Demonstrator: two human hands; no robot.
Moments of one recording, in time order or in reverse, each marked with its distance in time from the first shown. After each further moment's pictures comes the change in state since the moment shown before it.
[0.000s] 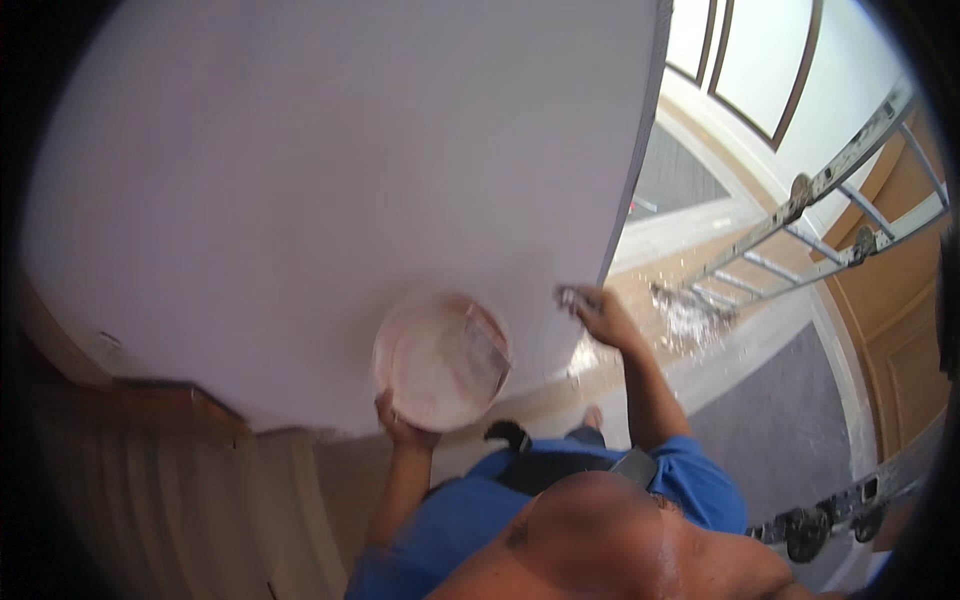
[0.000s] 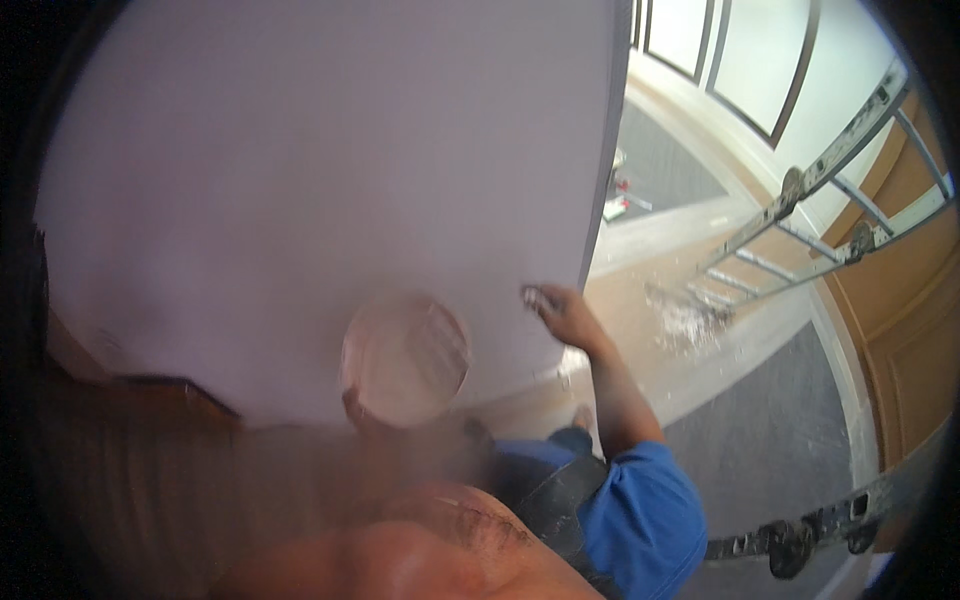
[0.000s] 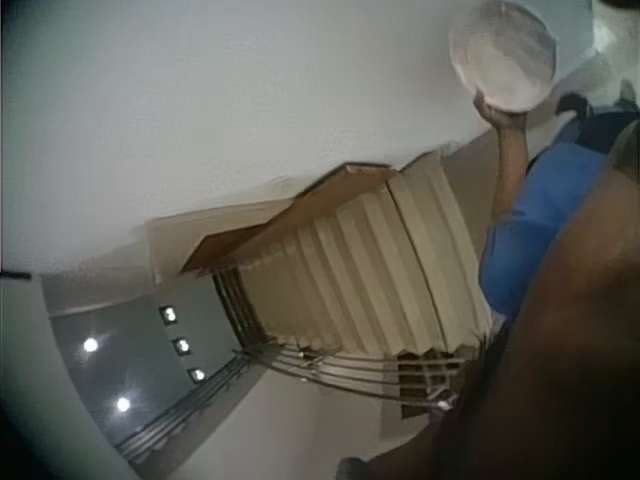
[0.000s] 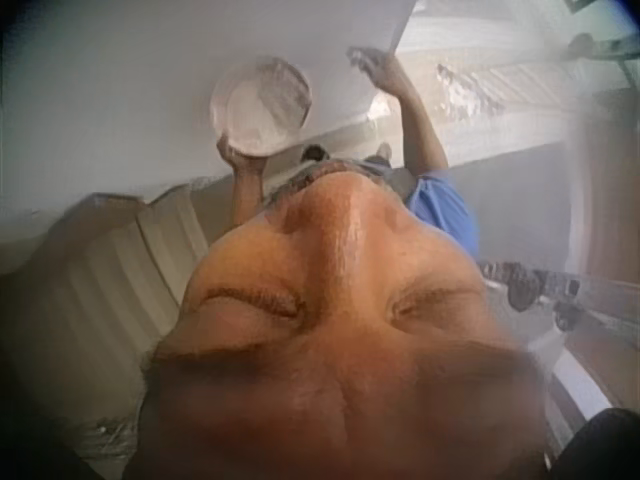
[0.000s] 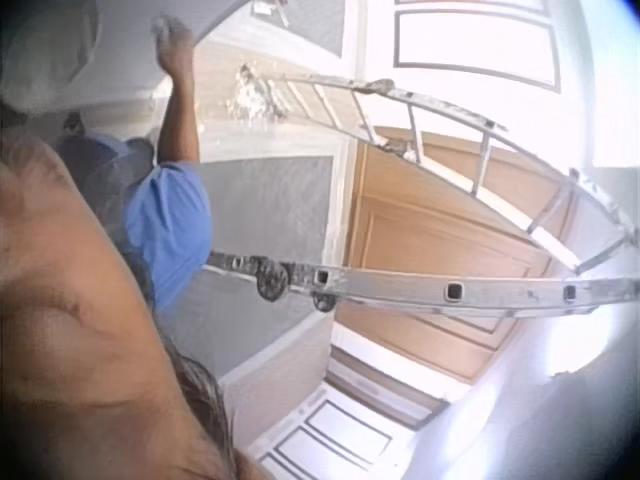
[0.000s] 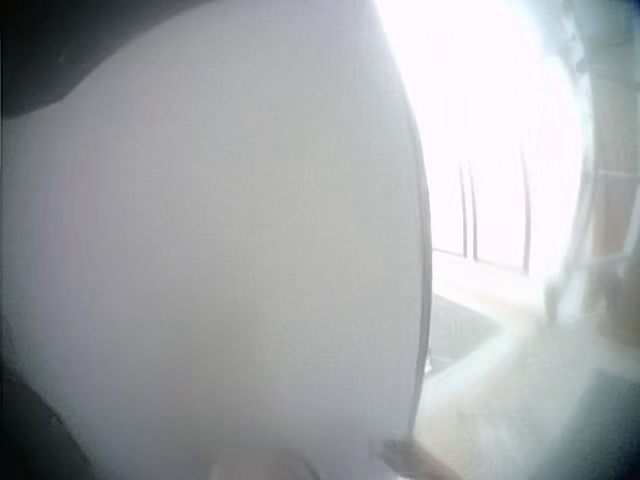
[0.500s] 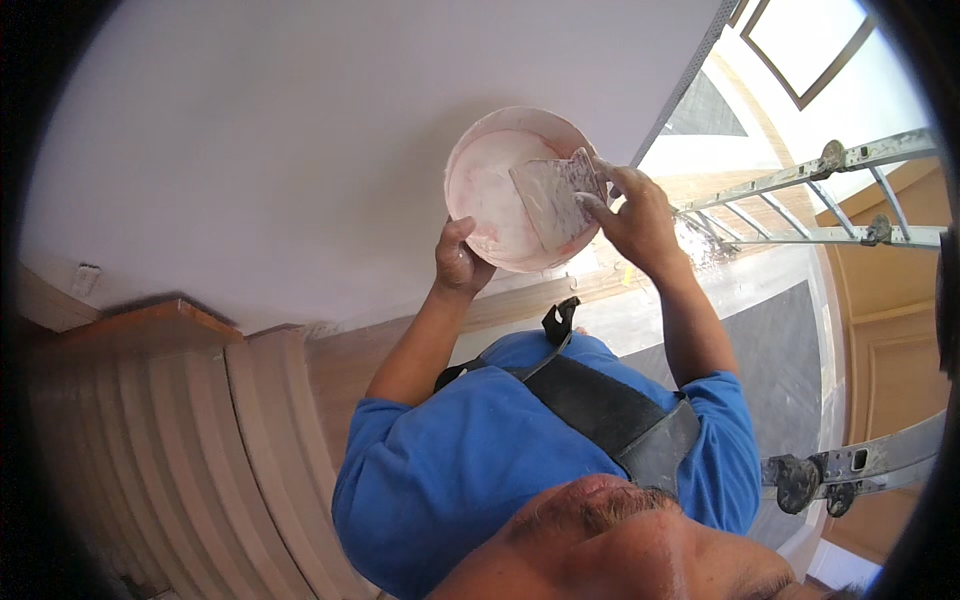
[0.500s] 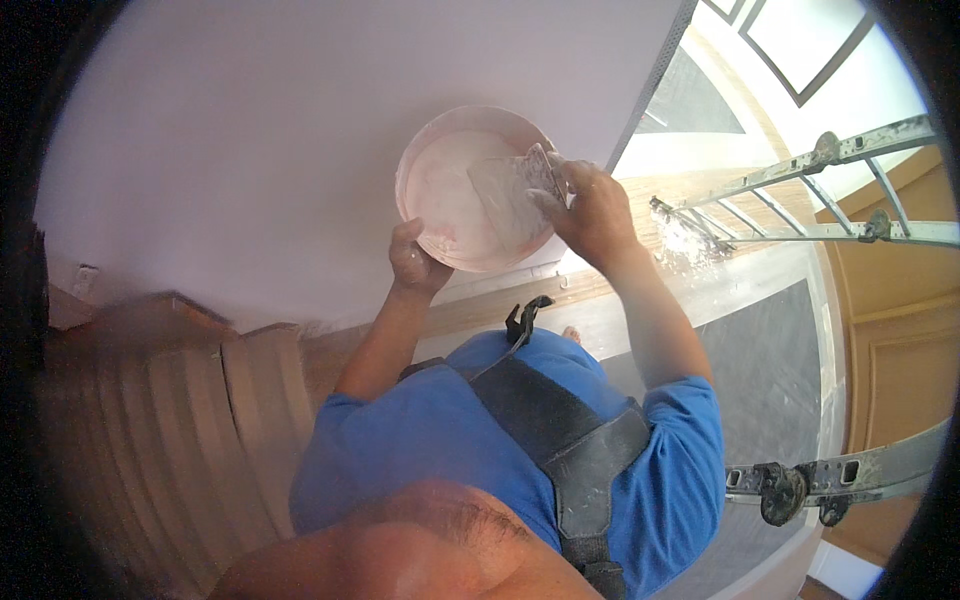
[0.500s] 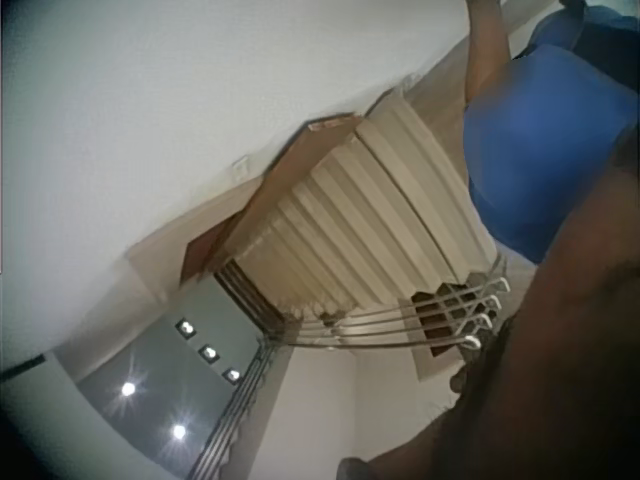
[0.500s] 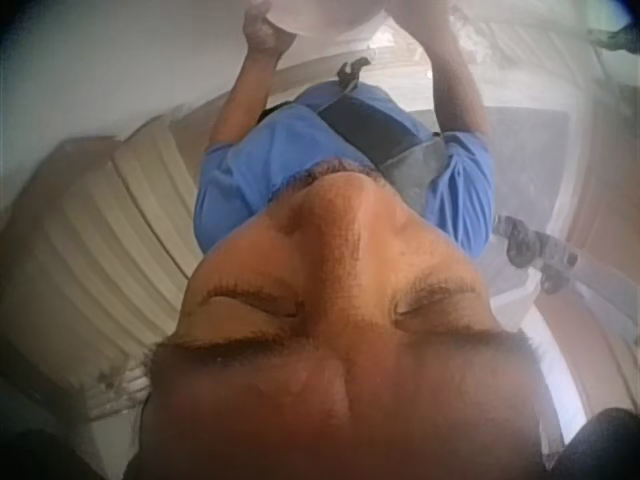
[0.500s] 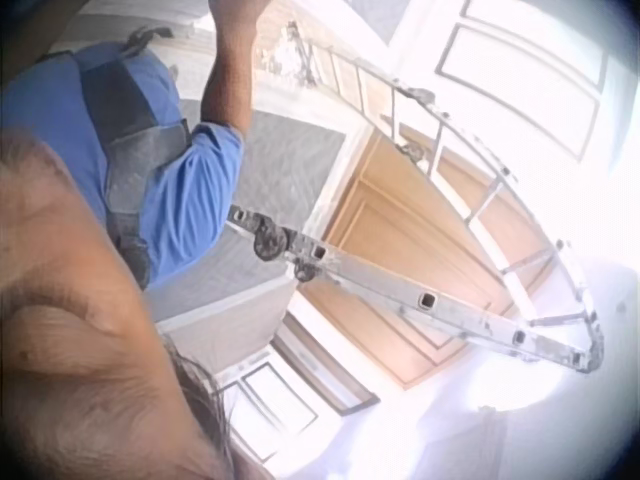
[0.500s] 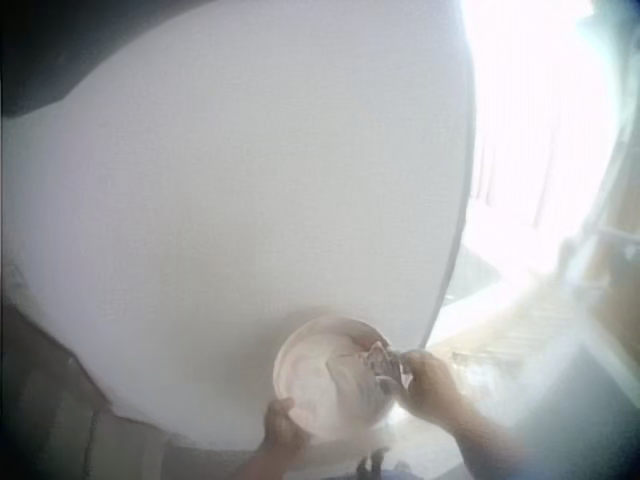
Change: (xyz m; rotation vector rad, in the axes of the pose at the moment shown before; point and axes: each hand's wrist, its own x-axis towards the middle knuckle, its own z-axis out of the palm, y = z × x) left_hand 0.057 -0.016 0.059 -0.032 -0.447 -0.165; right_hand -0.024 -0.128 0.023 -0.631 0.110 -0.147
